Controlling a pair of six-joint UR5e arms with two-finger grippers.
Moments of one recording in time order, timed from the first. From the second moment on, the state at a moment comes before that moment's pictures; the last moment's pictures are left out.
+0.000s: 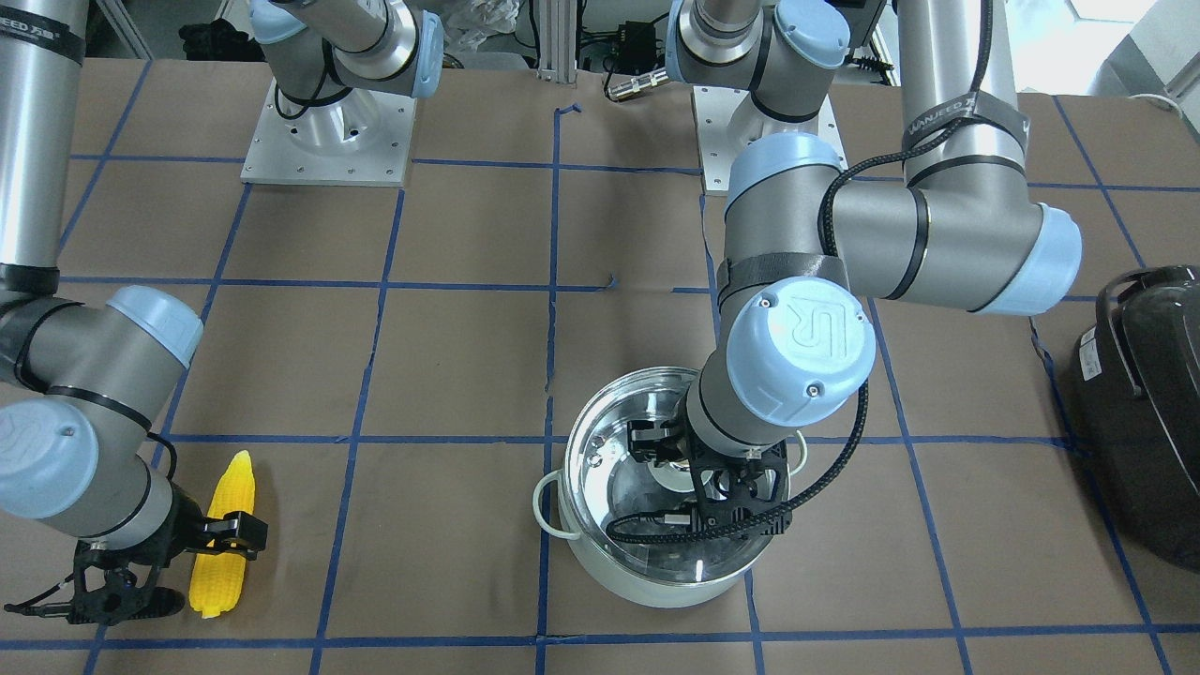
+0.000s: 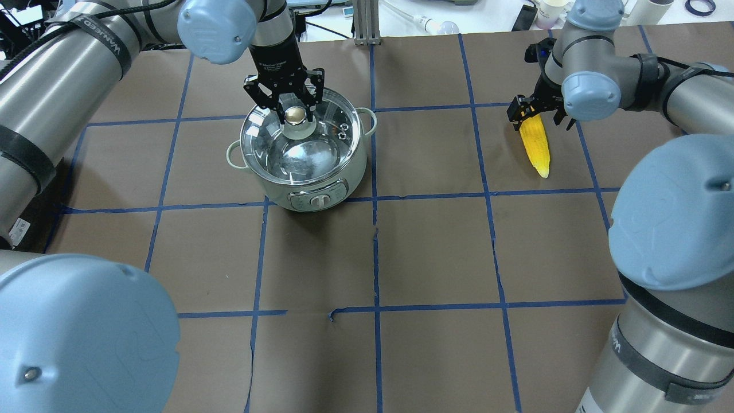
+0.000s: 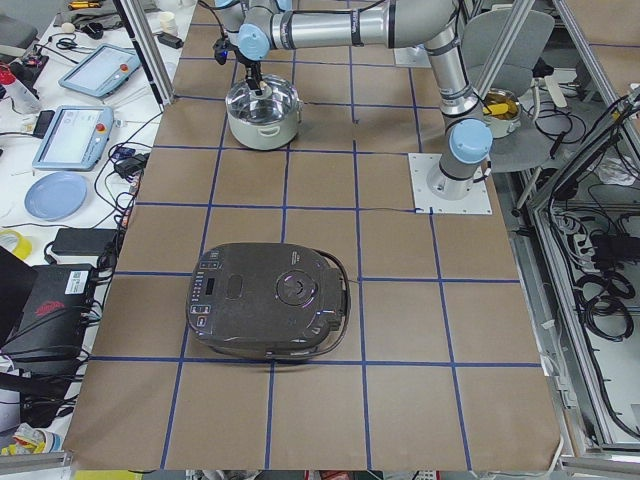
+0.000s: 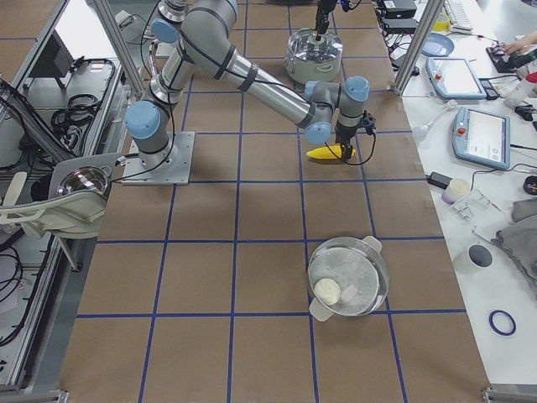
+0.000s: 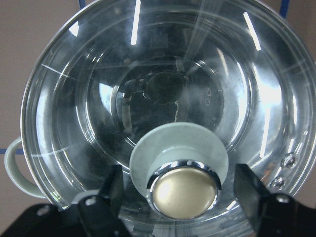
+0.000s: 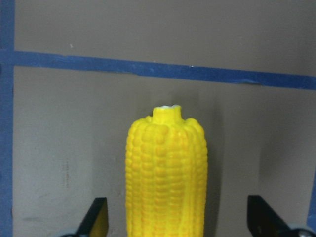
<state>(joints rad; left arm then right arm) -1.71 -2.11 -1.21 -1.53 1.52 -0.17 1.39 -0.94 1.50 -2.18 -1.59 -0.27</state>
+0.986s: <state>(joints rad) -1.52 -2.10 -1.05 -1.54 1.61 0.01 1.40 -0.97 1.47 -2.12 -1.53 -0.26</state>
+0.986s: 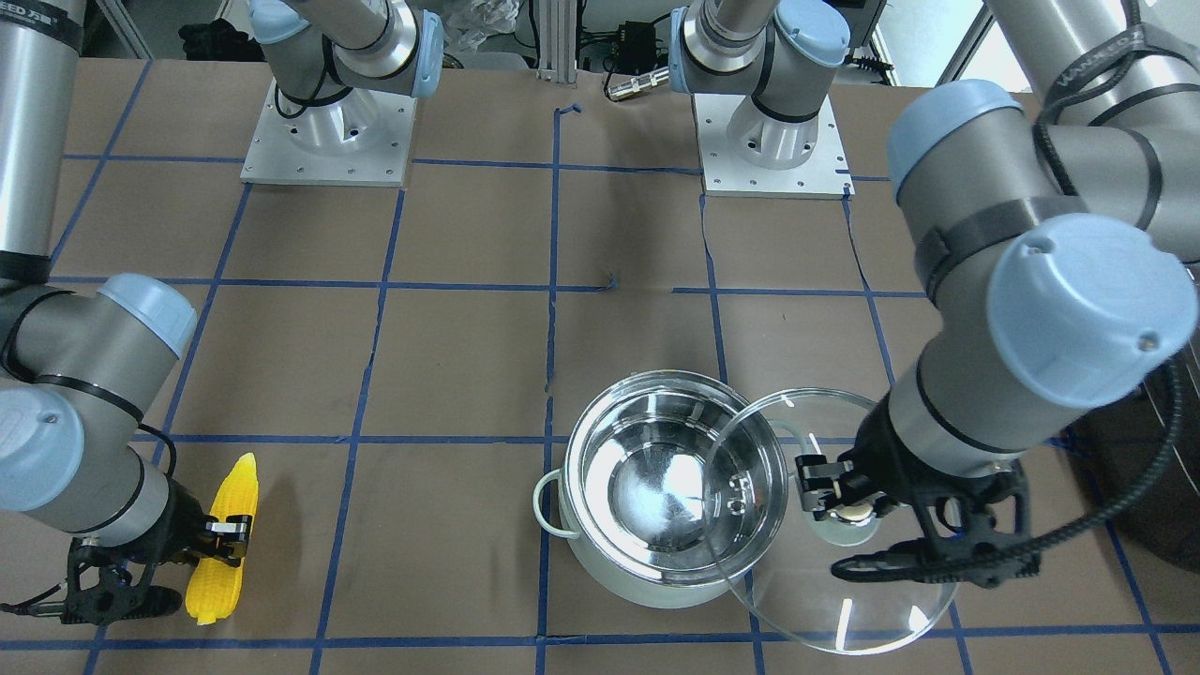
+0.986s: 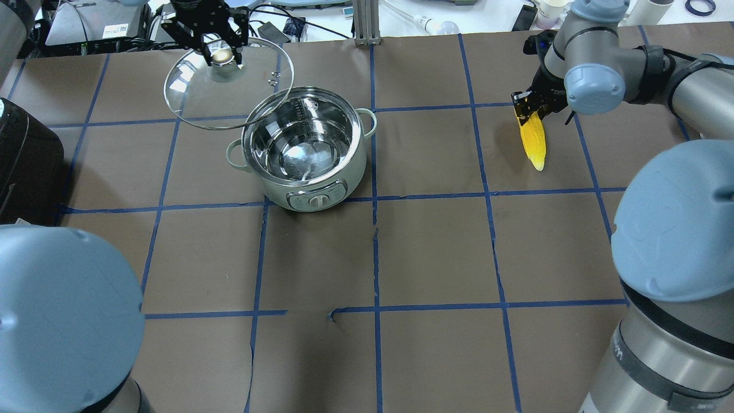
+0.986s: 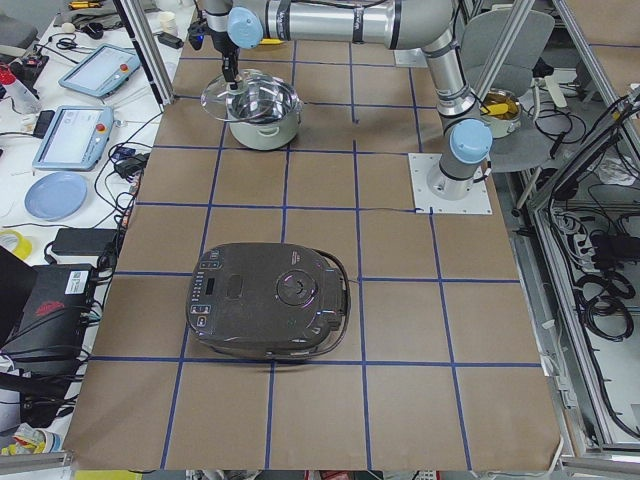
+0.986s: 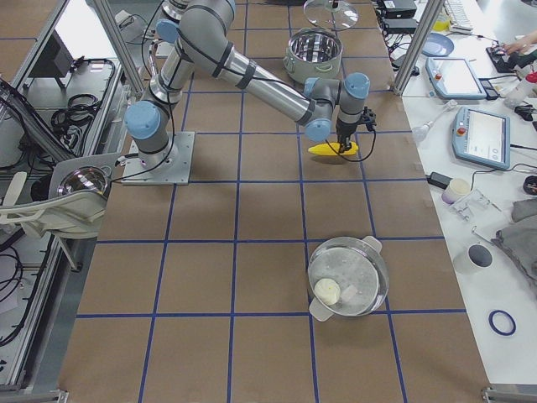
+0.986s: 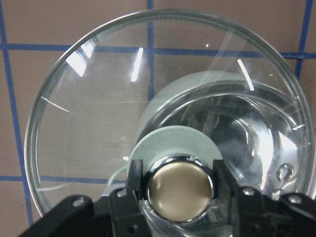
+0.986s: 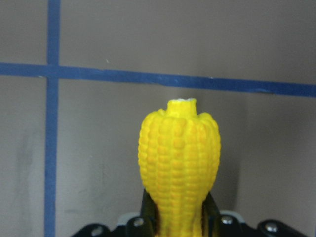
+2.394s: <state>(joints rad) -1.18 -1.97 -1.77 -0.96 1.50 0.35 2.01 -0.96 1.07 -1.87 -1.53 0.38</state>
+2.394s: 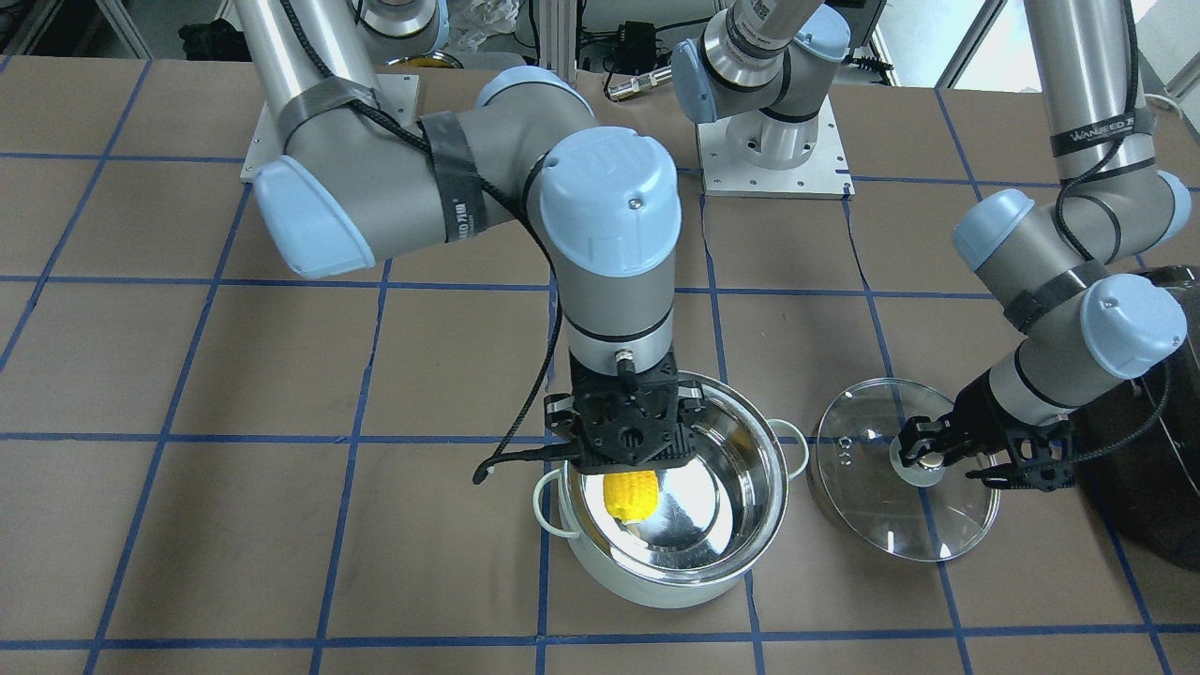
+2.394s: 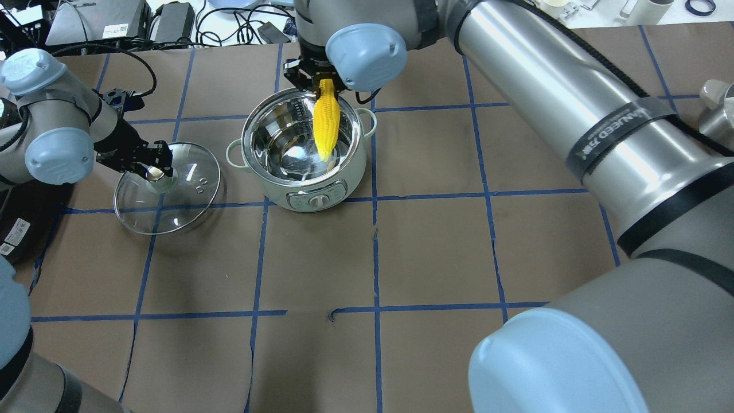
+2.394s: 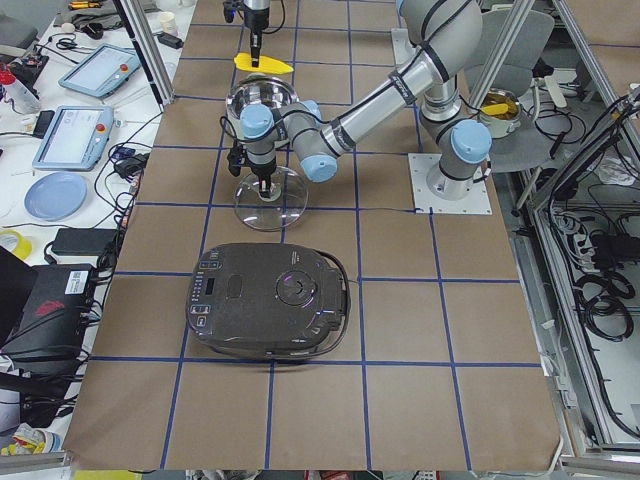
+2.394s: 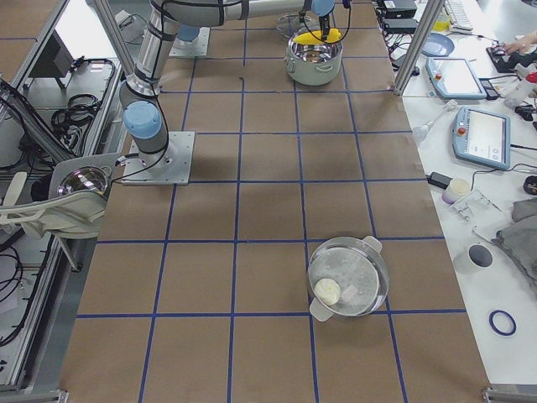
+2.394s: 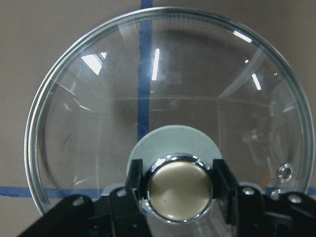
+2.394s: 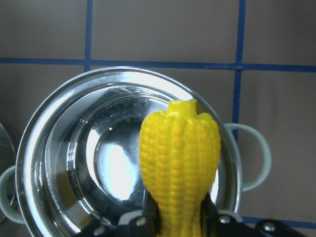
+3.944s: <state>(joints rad) -1.39 -1.50 -1.55 -1.68 1.50 0.09 2.06 -0.86 1.14 -2.08 -1.52 0.42</state>
